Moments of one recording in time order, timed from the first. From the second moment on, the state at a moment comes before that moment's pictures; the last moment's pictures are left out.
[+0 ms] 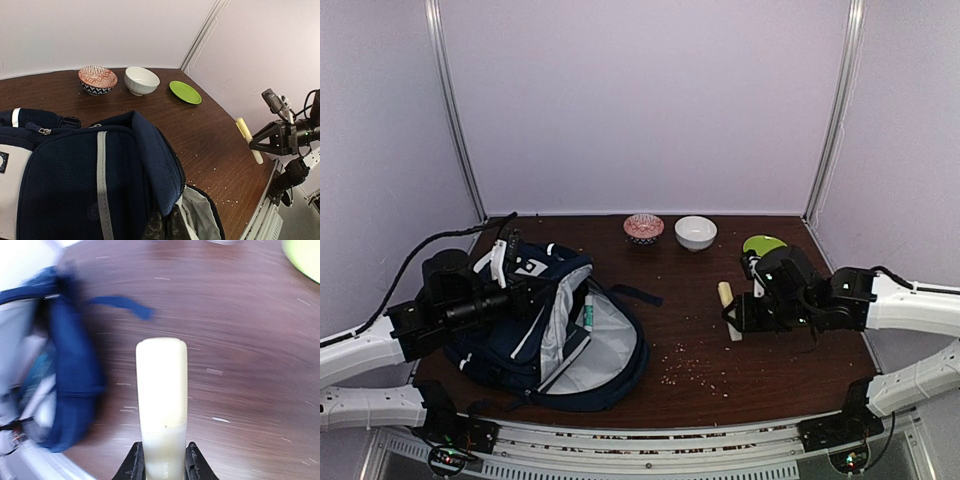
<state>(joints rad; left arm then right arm) -0.73 0.79 0.50 0.05 0.11 -0.42 0.93 1.10 0.78 -0.51 0.21 0.75</state>
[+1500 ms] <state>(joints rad) -0.73 0.78 0.51 0.00 0.11 -0.40 1.17 2.02 1.52 -0.36 0.08 0.86</state>
